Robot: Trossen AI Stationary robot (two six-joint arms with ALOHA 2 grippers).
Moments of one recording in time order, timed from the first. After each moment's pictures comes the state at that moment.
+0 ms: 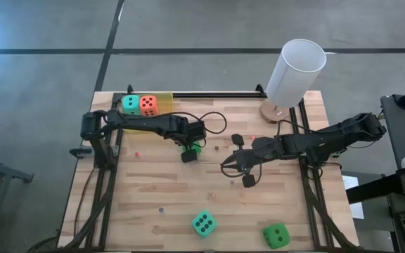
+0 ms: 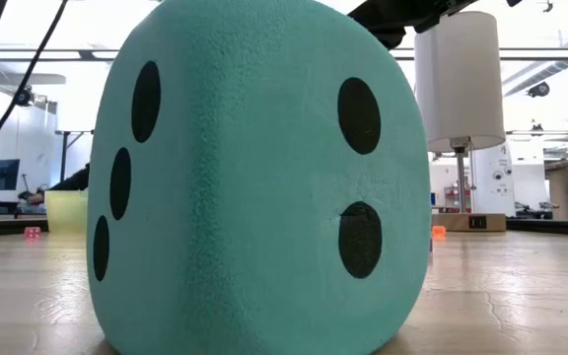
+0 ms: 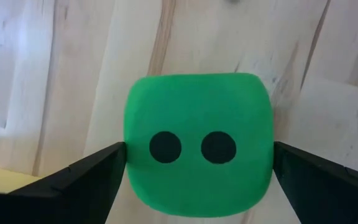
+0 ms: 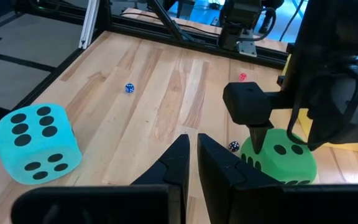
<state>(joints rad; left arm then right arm) 0.14 1.82 1.33 -0.83 -0.13 -0.08 0.19 1.29 0.85 0.00 0.03 -0.09</state>
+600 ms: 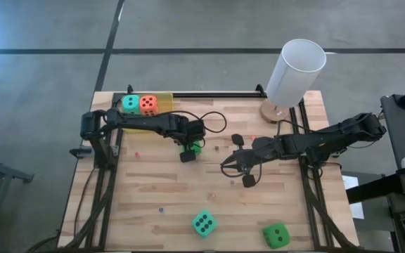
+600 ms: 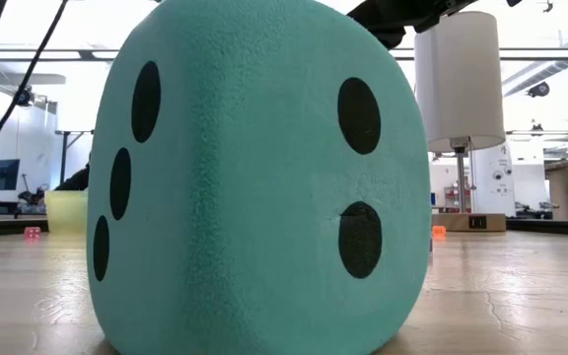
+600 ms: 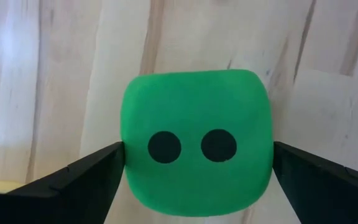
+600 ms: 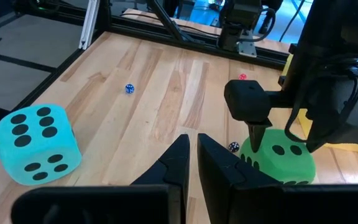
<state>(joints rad) 0.15 1.82 1.32 -0.83 -0.07 -0.02 0.19 1.29 0.85 0.00 0.03 -0.09</state>
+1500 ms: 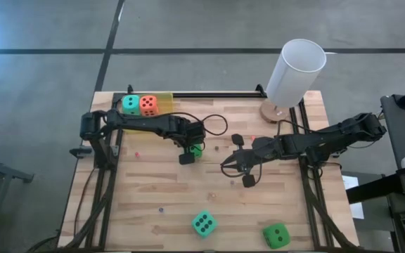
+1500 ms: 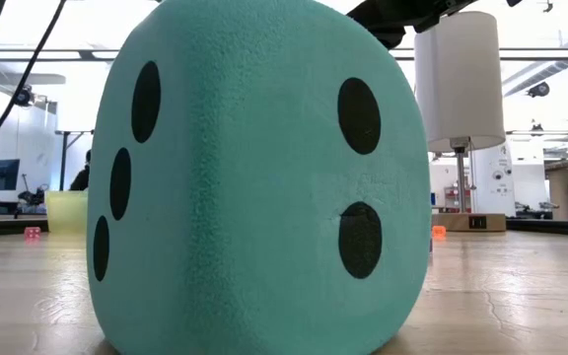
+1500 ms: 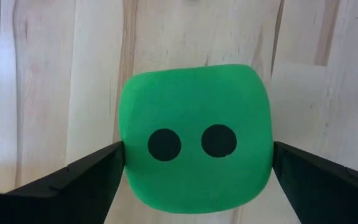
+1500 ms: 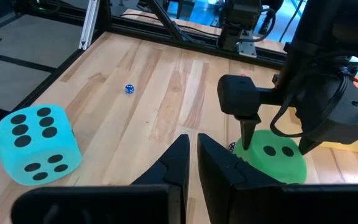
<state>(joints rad) 0.13 1.82 1.32 -0.83 -0.04 0.02 0.19 1.29 0.85 0.00 0.03 -0.09</state>
